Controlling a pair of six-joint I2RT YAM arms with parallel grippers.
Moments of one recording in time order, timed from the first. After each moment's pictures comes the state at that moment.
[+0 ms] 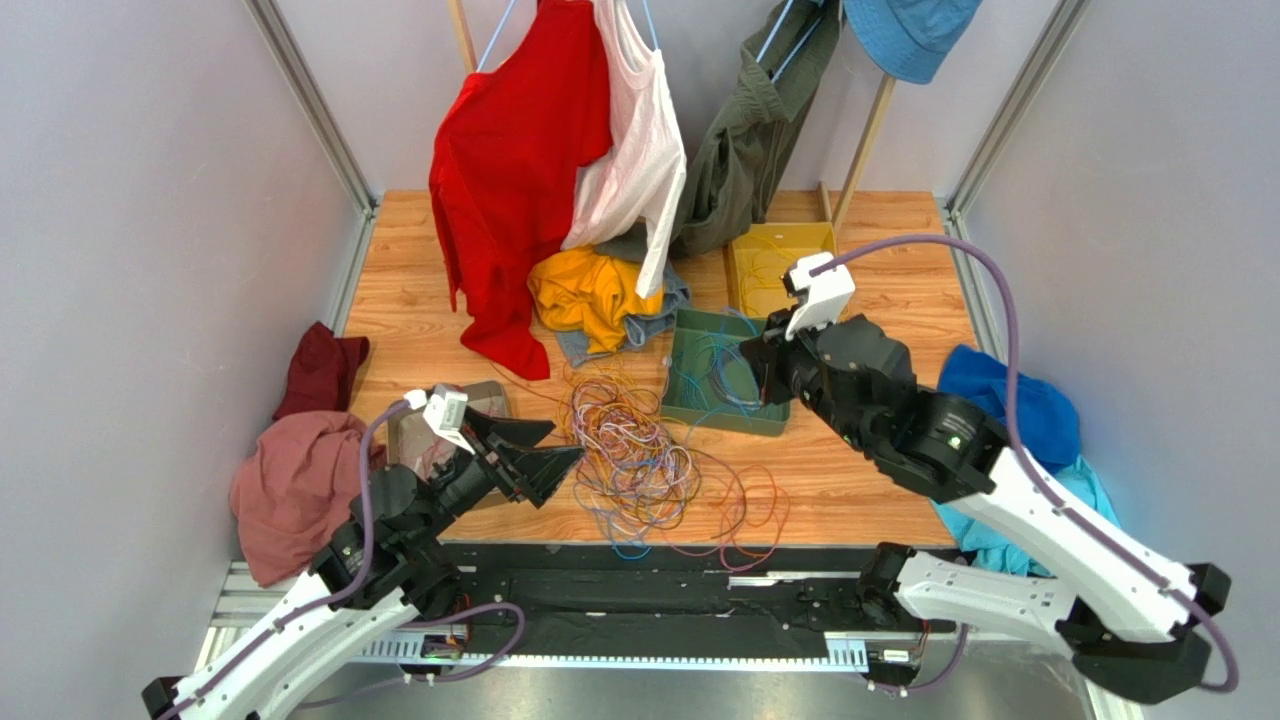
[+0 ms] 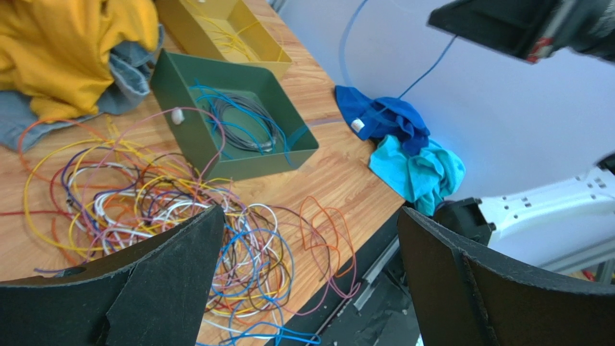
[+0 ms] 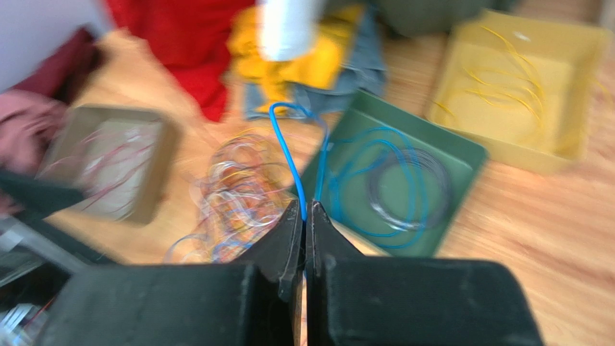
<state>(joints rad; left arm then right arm) -0.83 0.13 0.31 -0.10 -0.01 -0.61 0.96 0.92 1.18 -0.59 0.41 0.32</state>
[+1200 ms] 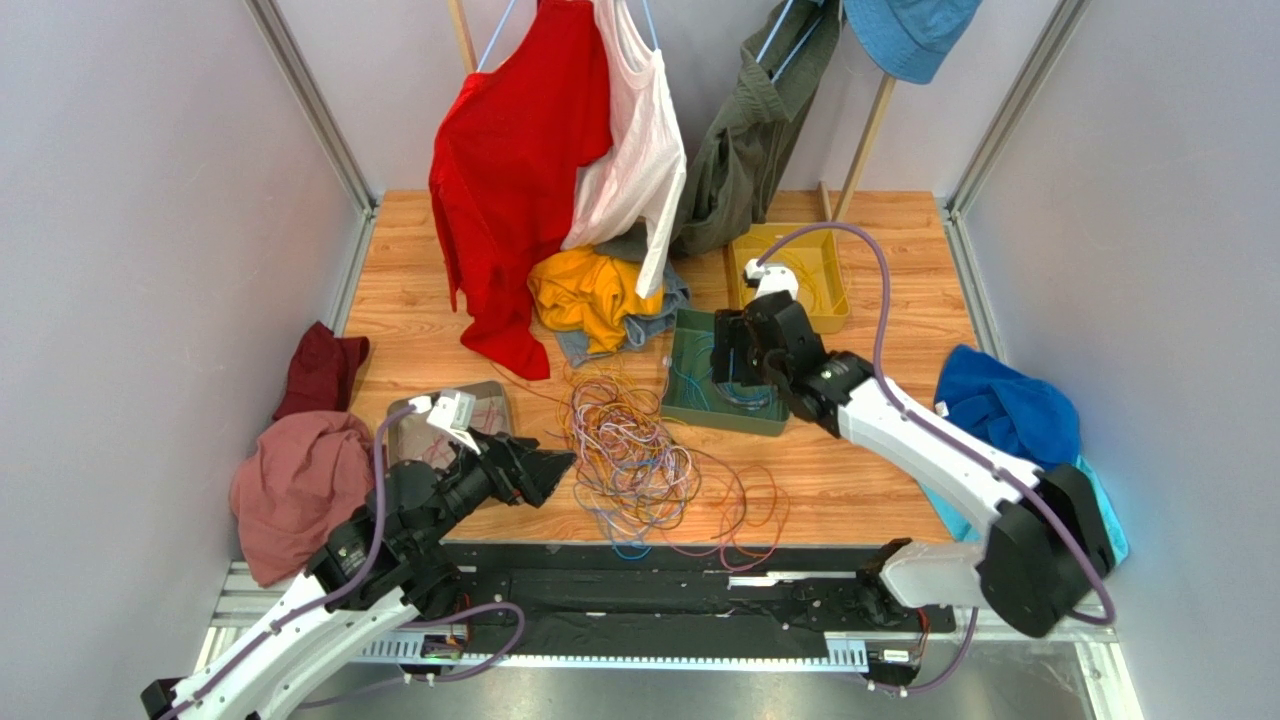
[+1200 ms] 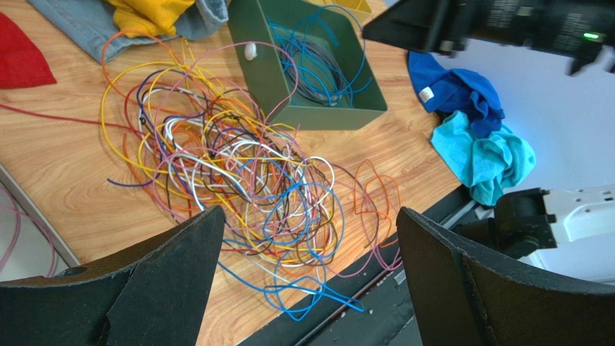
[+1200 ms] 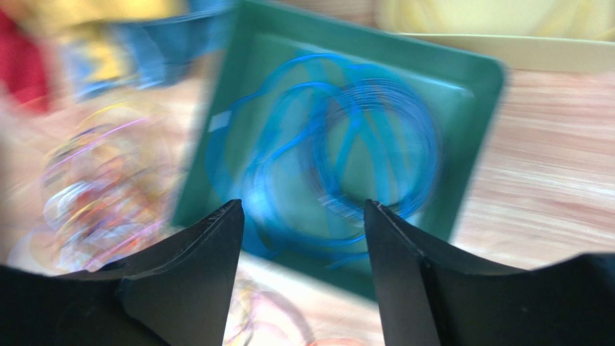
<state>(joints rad) -0.83 0.10 0.32 -0.36 -0.13 -0.66 0.60 1.34 0.94 -0.30 0.24 0.41</state>
